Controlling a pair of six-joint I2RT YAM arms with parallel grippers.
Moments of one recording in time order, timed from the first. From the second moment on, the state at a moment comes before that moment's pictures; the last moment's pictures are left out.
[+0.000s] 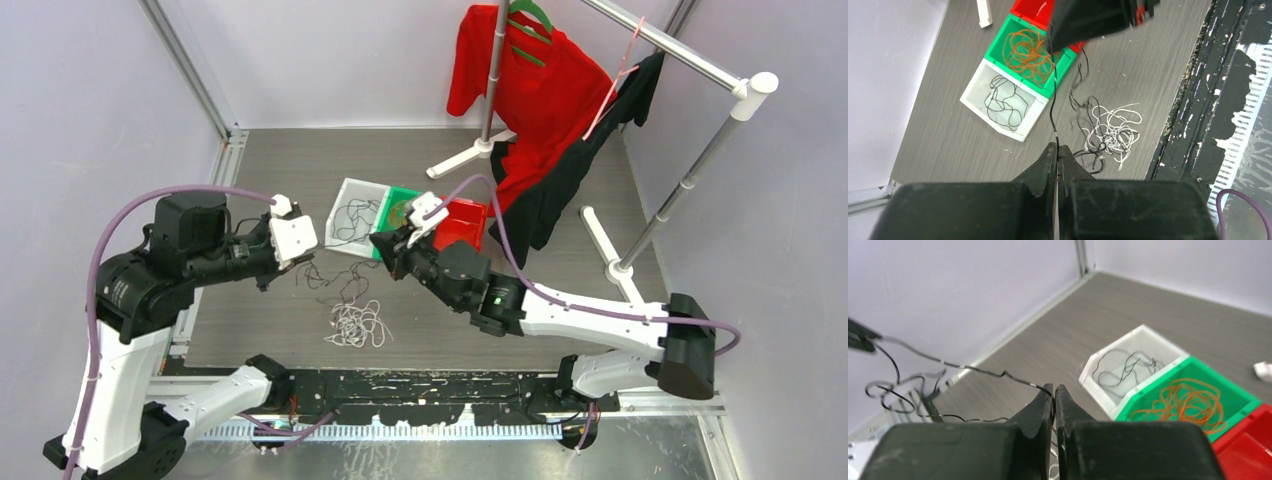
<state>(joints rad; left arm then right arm) -0.51 0.95 1.65 -1.30 0.41 0.66 1.20 1.29 0.95 0.35 0.40 0.23</state>
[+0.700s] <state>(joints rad) -0.51 0.70 1.29 -1.21 0.33 0.62 1.19 1.23 1.00 0.27 0.27 0.26</state>
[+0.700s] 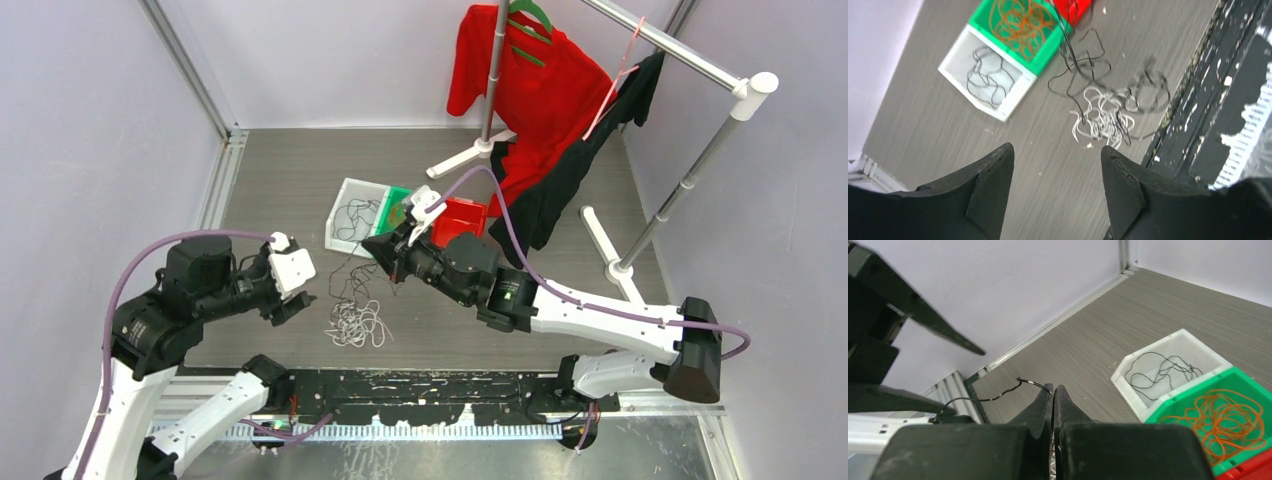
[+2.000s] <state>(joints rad) -0.51 0.88 1.26 -1.03 0.52 0.46 1.29 1.31 1.15 0.04 0.22 0.21</state>
